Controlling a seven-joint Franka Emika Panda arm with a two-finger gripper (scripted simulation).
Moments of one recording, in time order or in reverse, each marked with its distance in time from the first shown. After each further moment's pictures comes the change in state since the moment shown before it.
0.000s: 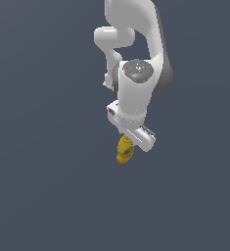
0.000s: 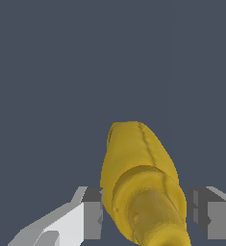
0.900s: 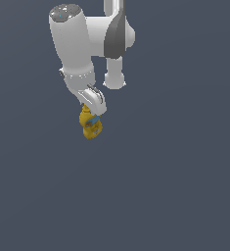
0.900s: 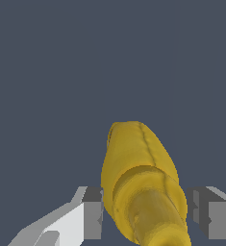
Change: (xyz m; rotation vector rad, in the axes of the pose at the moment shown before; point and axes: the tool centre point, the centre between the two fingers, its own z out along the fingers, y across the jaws) arm 0.058 0.170 -0.082 0.005 -0.002 0.002
